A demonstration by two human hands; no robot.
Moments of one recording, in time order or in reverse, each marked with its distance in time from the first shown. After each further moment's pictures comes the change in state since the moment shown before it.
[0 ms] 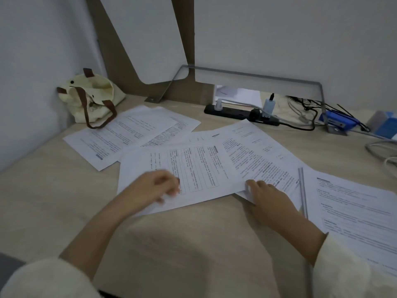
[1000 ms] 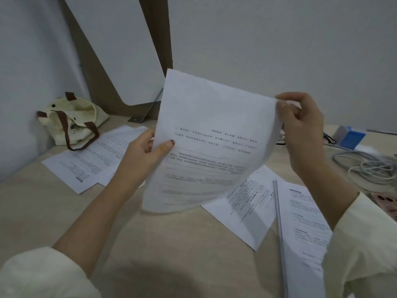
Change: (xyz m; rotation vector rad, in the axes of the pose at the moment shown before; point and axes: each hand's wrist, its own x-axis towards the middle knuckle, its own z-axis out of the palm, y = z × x) left_hand 0.024 0.081 -0.005 -0.353 0.336 0.406; right_hand 0.021 0.033 -0.155 1.188 0.898 -0.007
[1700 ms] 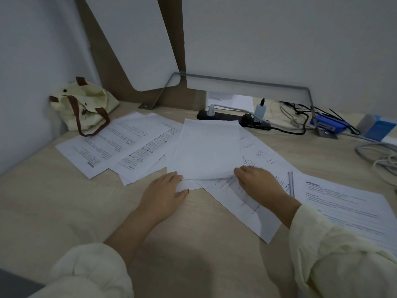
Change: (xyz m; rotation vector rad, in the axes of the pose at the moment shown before) left_hand -0.031 -0.116 0.021 1.002 -0.285 -0.039; right_hand -0.067 0.140 0.030 -1.132 -0.855 -0.519
